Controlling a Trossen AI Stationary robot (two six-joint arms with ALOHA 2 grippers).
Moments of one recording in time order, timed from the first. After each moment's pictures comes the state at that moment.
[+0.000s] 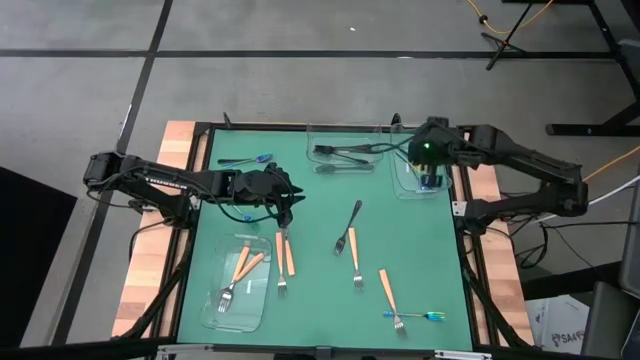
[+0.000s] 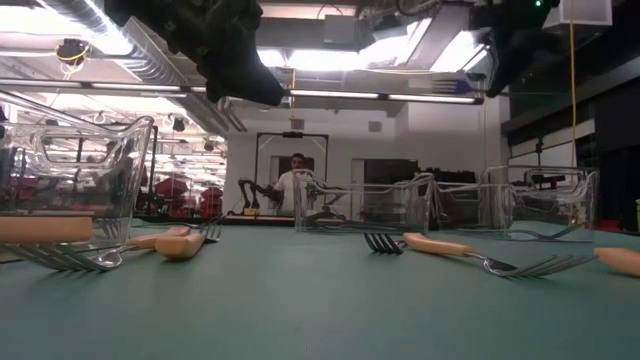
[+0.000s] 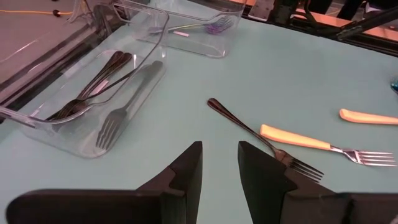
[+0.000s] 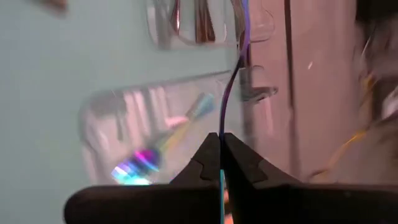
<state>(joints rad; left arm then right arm) 0.00 1.26 0.78 -0.07 -0.28 -0.28 -0.34 1.14 1.26 -1.26 0.39 -0.45</state>
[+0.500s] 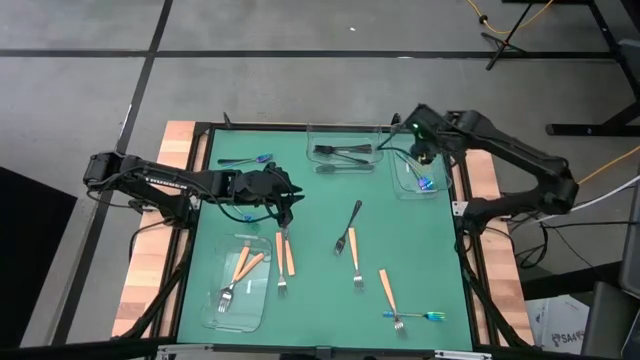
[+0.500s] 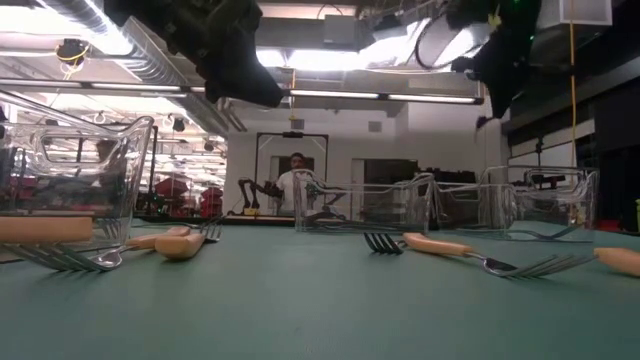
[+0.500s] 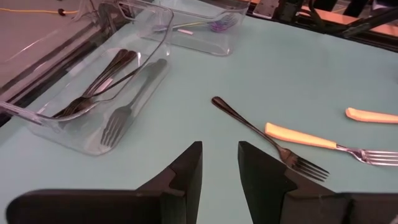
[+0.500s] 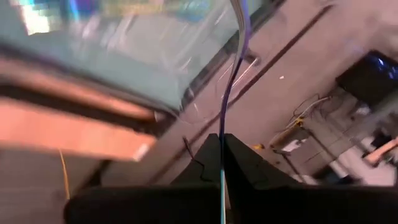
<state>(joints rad) 0.00 1.26 0.78 -0.08 -0.30 -0.28 -0.56 1.26 1.26 -1.26 0.54 -1.39</state>
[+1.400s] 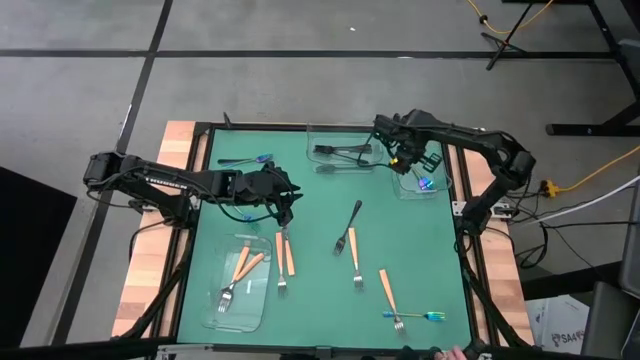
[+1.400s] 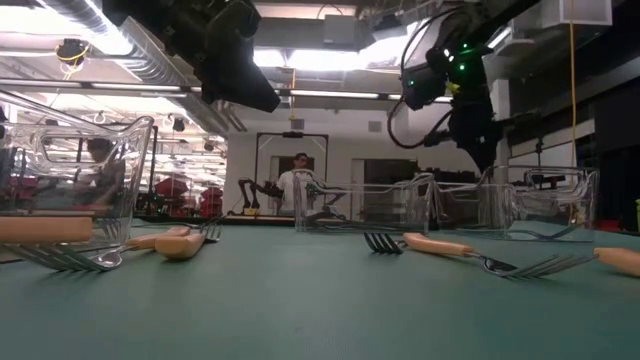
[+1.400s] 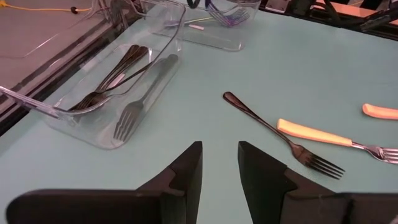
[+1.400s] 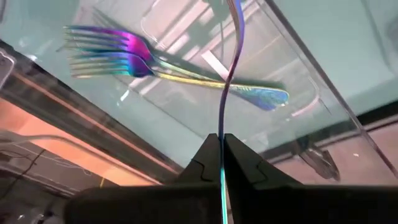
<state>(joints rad) 0.00 1.26 0.78 -0.11 -0.33 -0.28 -0.59 1.65 1.26 -1.26 0.35 -1.45</state>
